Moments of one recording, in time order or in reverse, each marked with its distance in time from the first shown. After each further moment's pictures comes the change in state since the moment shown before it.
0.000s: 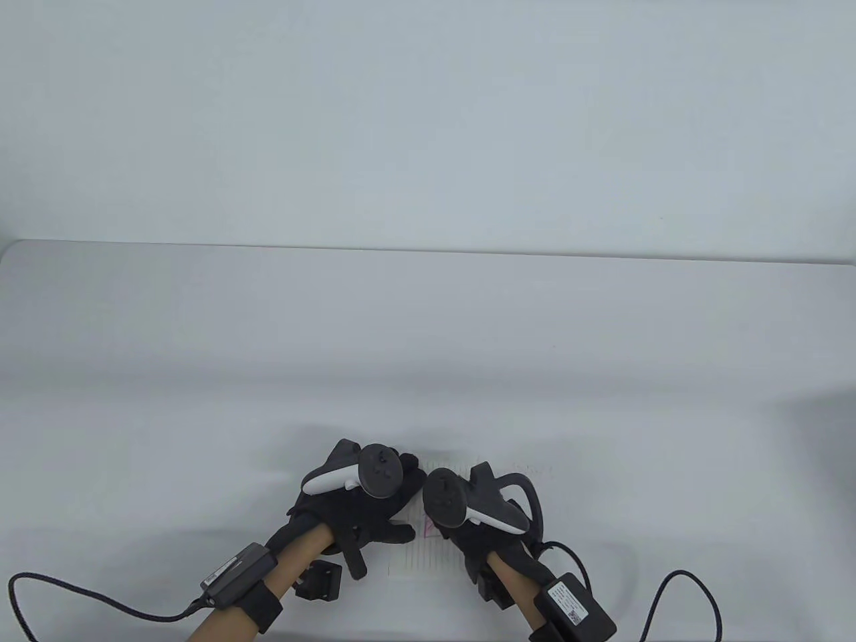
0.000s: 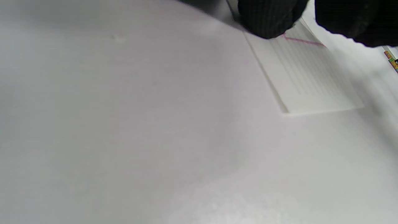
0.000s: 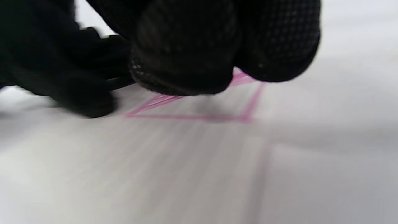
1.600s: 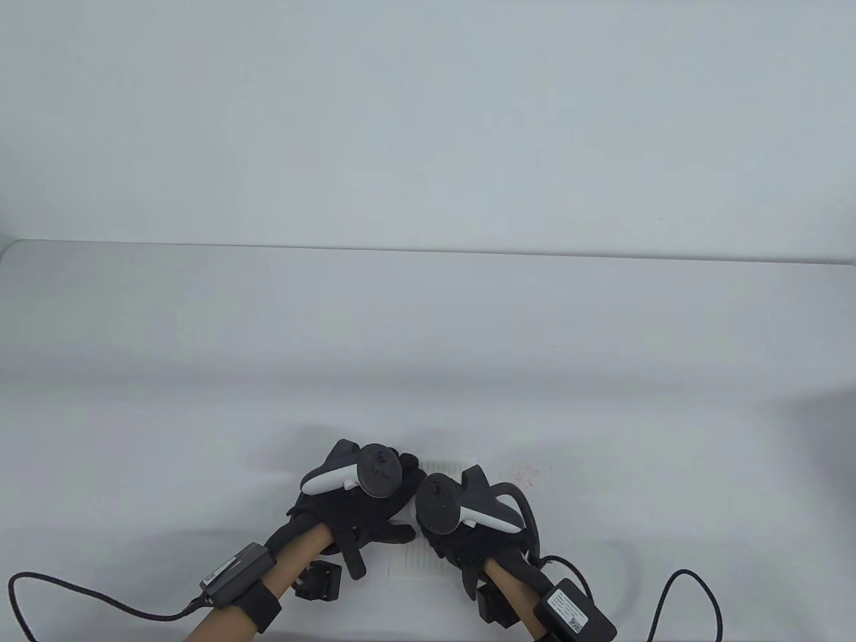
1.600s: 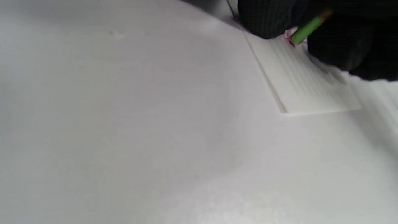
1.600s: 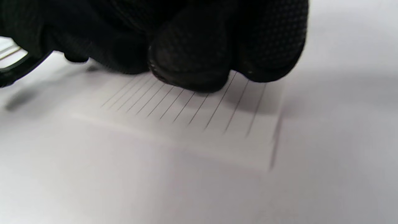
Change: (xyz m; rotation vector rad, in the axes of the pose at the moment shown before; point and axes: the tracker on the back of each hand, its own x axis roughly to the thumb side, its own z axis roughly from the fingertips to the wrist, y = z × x) left_hand -0.001 0.000 -0.001 -0.001 -0.007 0.012; right_hand 0.000 0.009 0.006 0.114 -0.001 -0.019
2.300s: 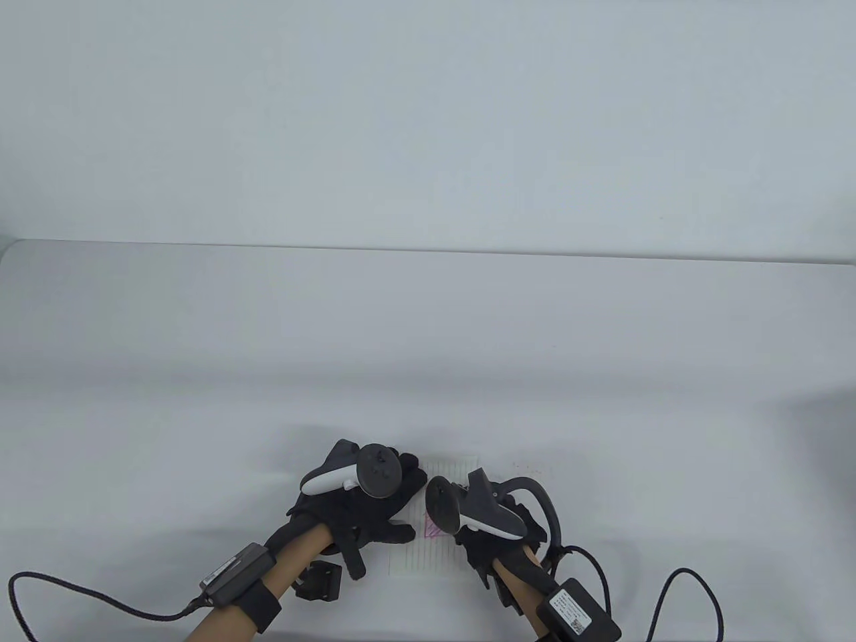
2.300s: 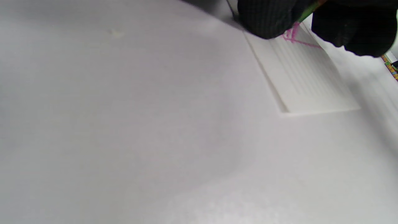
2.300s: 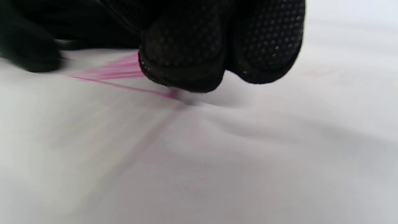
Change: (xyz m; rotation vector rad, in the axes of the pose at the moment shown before) left_hand 0.000 0.000 0.000 0.007 -0.001 0.000; right_hand -0.008 -0.005 0.003 -0.117 0.072 0.172
